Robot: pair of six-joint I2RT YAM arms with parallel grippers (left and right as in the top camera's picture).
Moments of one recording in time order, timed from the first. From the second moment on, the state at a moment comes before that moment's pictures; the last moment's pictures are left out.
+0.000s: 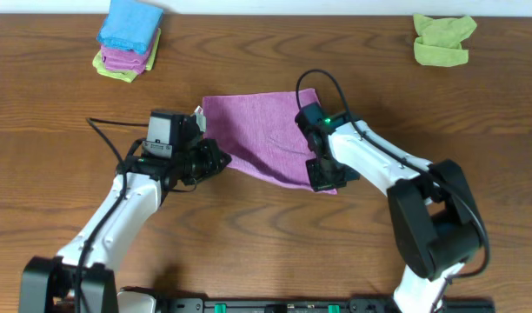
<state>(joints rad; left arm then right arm) -0.18 1.44 0.79 -0.34 0.56 -0.64 0.48 1.93 1.24 -1.01 0.12 0.33</state>
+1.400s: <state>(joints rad) -0.18 1.39 0.79 -0.43 0.48 -0.63 0.46 1.81 1.36 -1.05 0.12 0.33</state>
